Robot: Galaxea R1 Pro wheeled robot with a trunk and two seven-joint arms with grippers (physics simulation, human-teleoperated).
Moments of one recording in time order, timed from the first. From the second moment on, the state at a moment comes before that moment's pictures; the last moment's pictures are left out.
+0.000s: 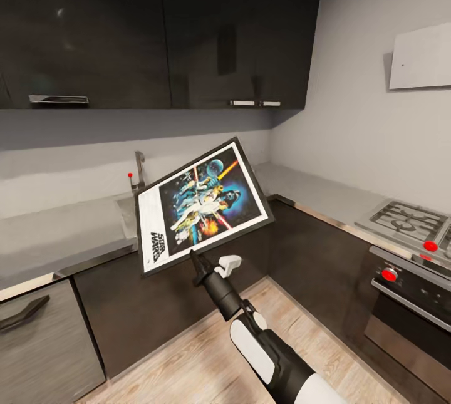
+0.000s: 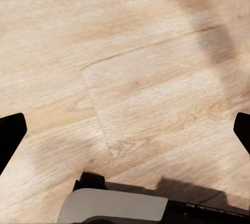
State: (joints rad) left arm 0.03 0.10 0.23 -0.26 0.19 -0.35 -0.31; right arm -0.54 0.17 0.64 -0.87 -0.87 -0.39 0.42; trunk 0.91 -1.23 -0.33
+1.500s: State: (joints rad) left arm 0.03 0.13 0.29 -0.25 0.20 -0.41 -0.34; right arm -0.55 0.17 0.63 -1.02 -0.56 -0.14 0.44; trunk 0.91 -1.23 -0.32
